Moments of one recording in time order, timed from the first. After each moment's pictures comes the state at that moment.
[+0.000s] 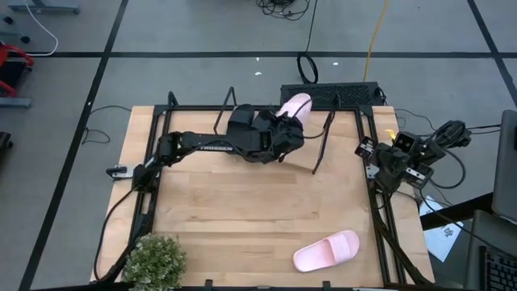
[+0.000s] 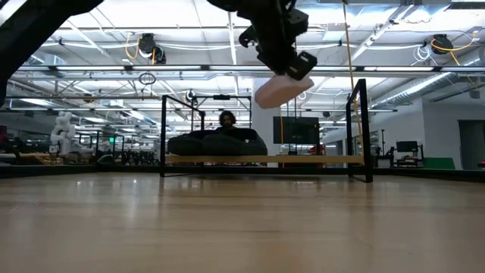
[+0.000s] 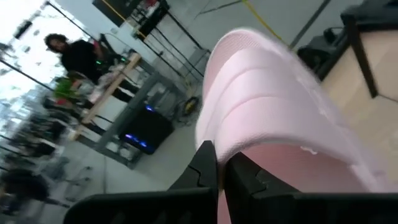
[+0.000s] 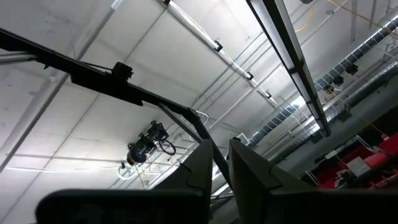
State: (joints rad) left arm 0.08 2.20 1.99 -0.37 -1.04 0.18; right arm 0.56 0.64 0.51 1.06 0.31 0.40
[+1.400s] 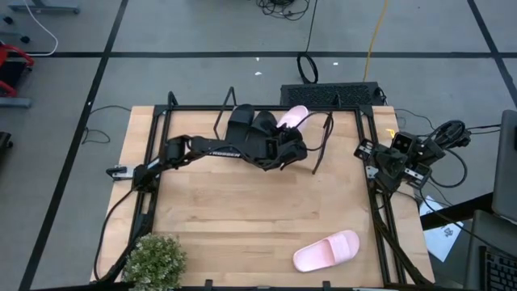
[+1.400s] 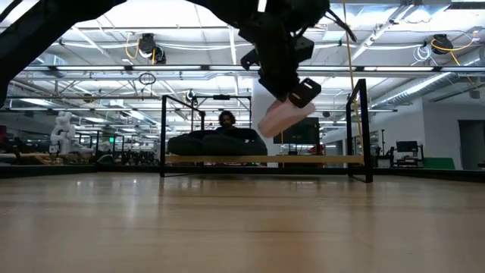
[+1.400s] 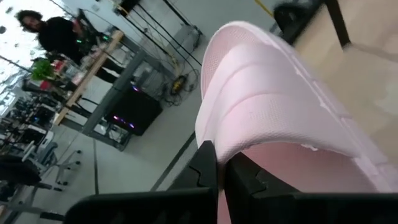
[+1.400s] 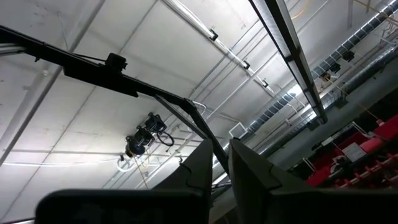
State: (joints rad) left arm 0.06 2.28 1.99 -0.50 -1.02 -0.01; right arm 0.56 0.62 0.51 0.98 0.31 0.43
